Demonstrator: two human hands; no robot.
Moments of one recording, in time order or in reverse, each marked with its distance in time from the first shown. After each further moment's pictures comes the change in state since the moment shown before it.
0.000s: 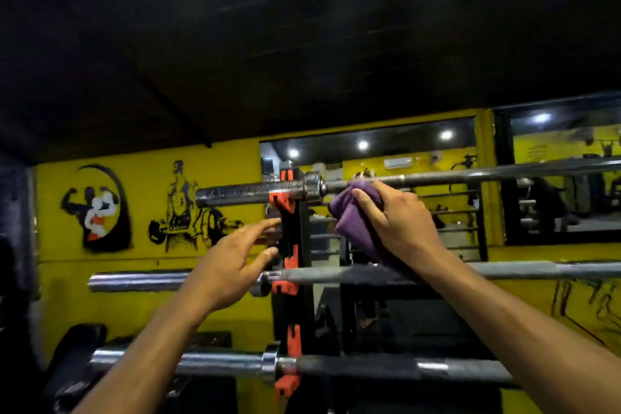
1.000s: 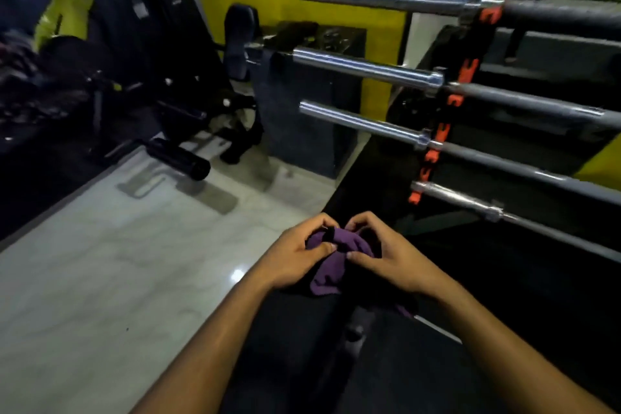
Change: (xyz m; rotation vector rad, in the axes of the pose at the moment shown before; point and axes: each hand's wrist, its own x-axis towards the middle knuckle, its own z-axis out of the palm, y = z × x) left_hand -0.573 0.083 -0.050 -0.701 -0.417 -0.935; right_hand -0.525 -0.280 0.043 0.860 -1.266 0.293
